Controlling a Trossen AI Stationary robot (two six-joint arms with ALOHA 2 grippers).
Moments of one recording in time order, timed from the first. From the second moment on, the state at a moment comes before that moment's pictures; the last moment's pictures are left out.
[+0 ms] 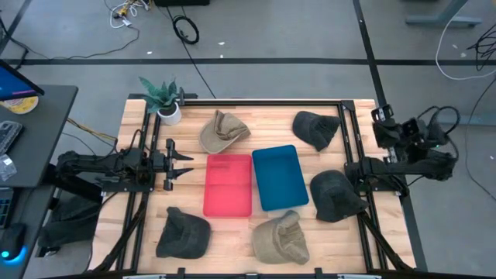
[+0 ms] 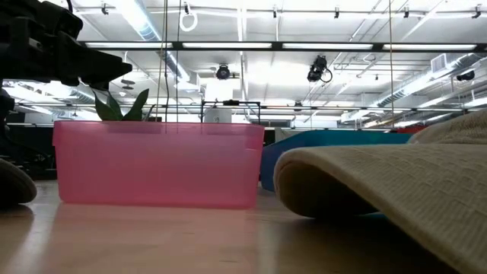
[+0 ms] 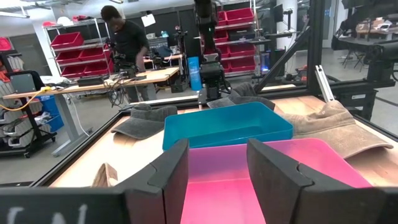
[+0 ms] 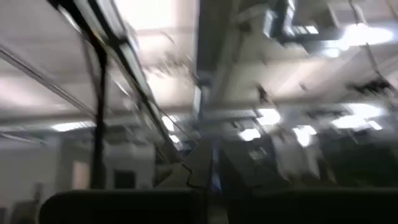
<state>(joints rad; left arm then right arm) -0.08 0.03 0.01 0.06 -0.13 0.12 -0.02 0.07 0.53 0.20 0.05 0.05</state>
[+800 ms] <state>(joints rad) -0.08 0.03 0.01 0.06 -0.13 0.12 -0.02 0.55 0.90 -0.39 0.63 0.25</state>
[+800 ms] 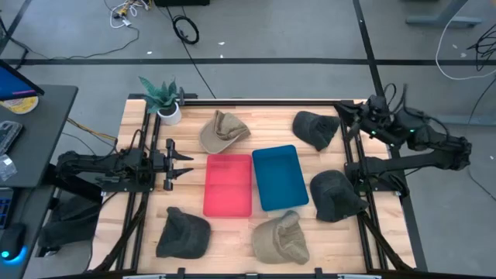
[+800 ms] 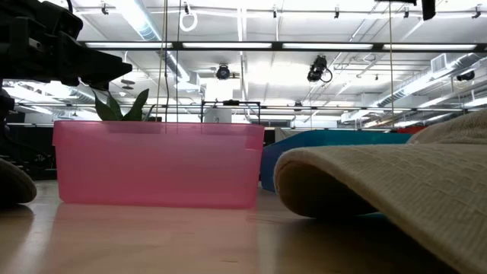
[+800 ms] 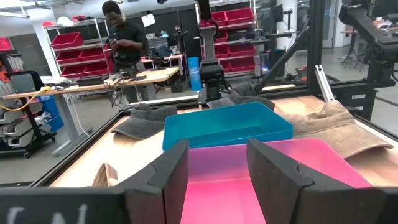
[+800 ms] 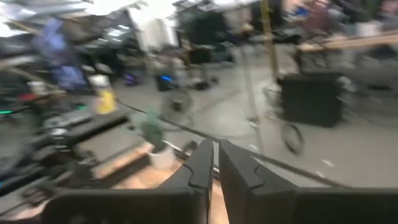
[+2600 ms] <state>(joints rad) -0.08 0.03 0.01 0.06 -0.13 0.12 -0.54 1.03 1.01 -0.96 0.35 0.93</state>
